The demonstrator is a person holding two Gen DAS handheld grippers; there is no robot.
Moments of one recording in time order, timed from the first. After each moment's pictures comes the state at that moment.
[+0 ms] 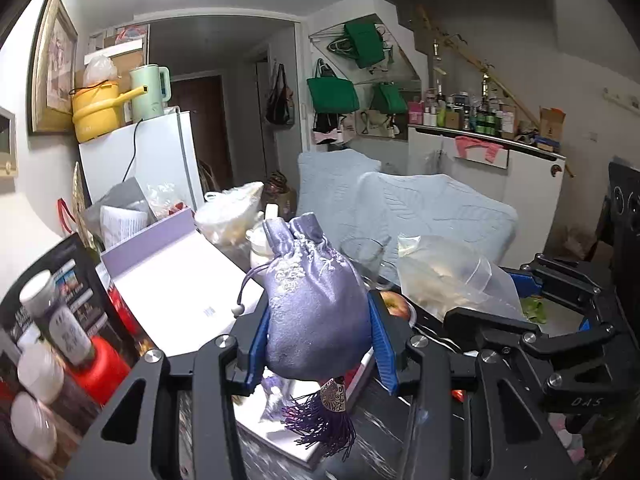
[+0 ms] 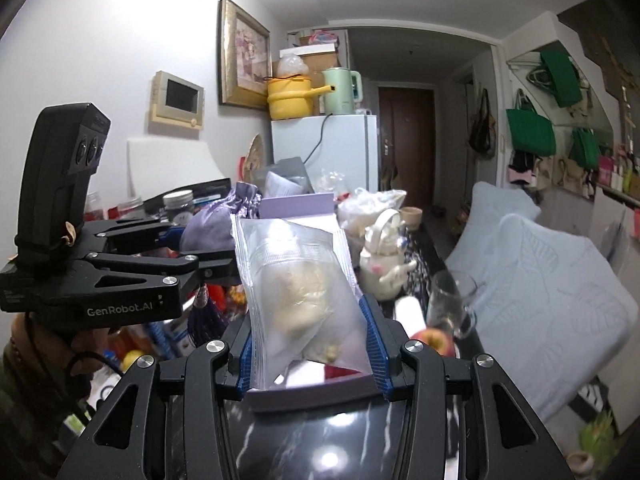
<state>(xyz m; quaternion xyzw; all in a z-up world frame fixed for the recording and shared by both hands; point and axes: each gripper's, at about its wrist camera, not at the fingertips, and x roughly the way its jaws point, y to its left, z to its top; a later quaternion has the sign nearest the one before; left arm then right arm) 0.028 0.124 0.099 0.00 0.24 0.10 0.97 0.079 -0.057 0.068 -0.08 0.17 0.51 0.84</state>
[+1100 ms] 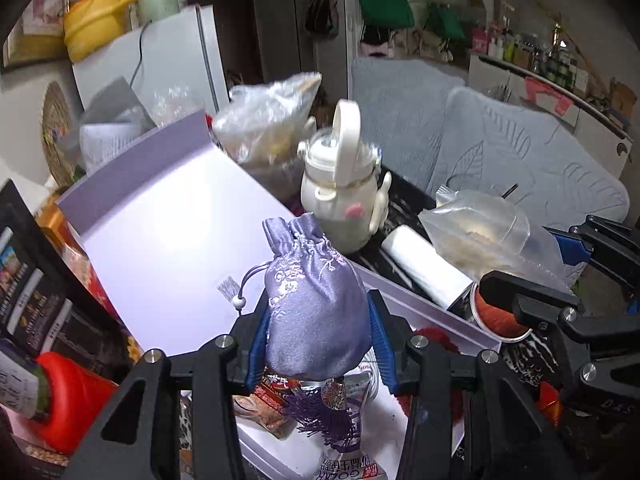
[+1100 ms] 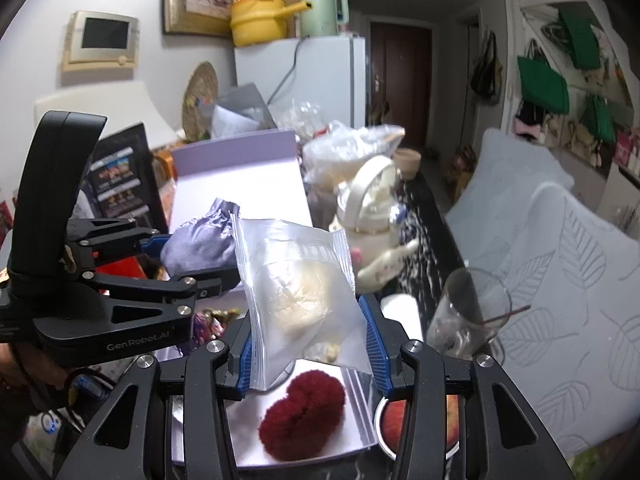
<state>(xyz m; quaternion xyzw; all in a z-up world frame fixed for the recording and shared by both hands) 0.166 0.232 0.008 -0.05 0.40 0.16 0.90 0.216 0.077 0.019 -0.15 0.28 0.47 0.82</state>
